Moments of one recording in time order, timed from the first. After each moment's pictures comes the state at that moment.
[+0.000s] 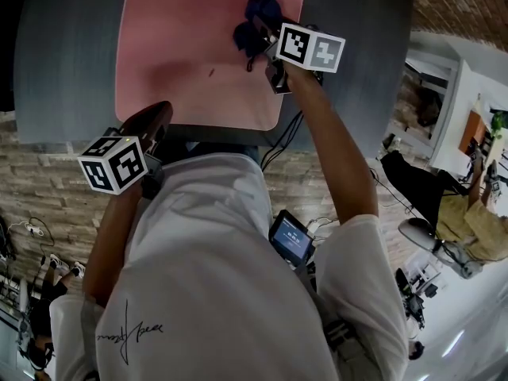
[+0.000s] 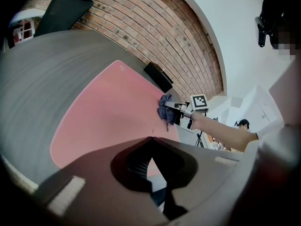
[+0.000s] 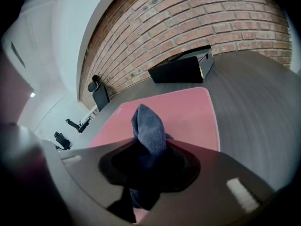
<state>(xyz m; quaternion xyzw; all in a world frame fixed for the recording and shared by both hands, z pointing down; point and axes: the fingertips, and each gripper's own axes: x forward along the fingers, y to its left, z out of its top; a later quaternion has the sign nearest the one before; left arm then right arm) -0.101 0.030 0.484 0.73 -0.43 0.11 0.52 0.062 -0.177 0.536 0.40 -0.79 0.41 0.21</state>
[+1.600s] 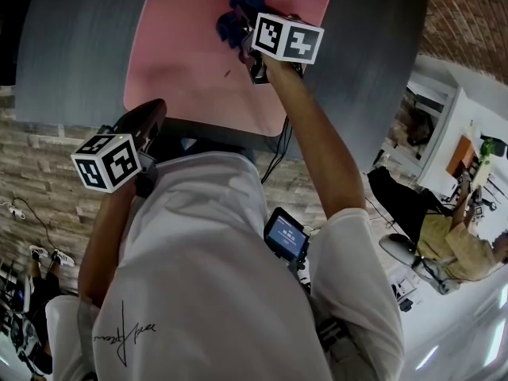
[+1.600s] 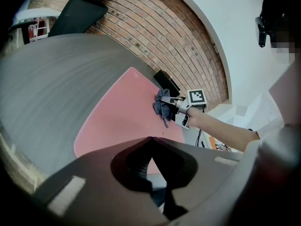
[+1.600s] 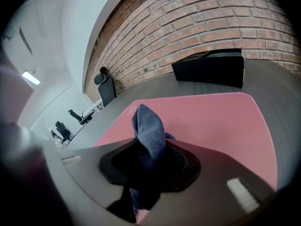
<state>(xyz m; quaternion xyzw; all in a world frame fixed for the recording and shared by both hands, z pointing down) -0.144 0.045 0.483 0.70 -0.47 0.08 0.53 -0.034 -0.187 0.531 0.37 -0.82 0.37 0.23</state>
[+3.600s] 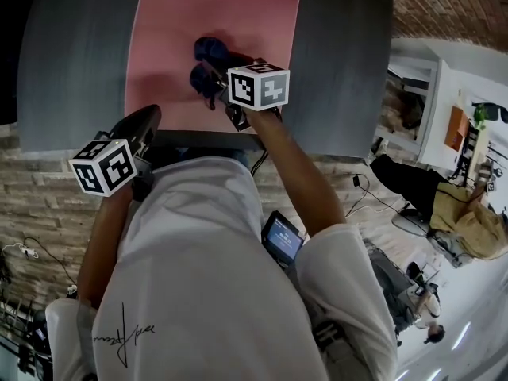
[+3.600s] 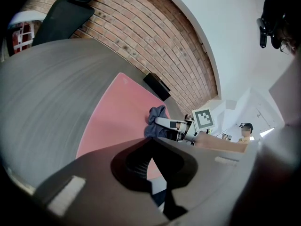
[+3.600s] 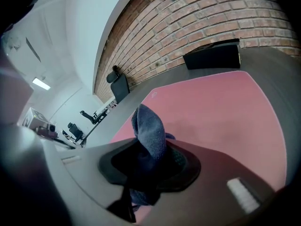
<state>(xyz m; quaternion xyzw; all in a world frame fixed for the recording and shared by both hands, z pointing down) -0.133 0.017 0.462 0.75 -0.43 0.09 0.49 -0.034 -0.093 0.523 0.32 -0.83 0.40 0.22</state>
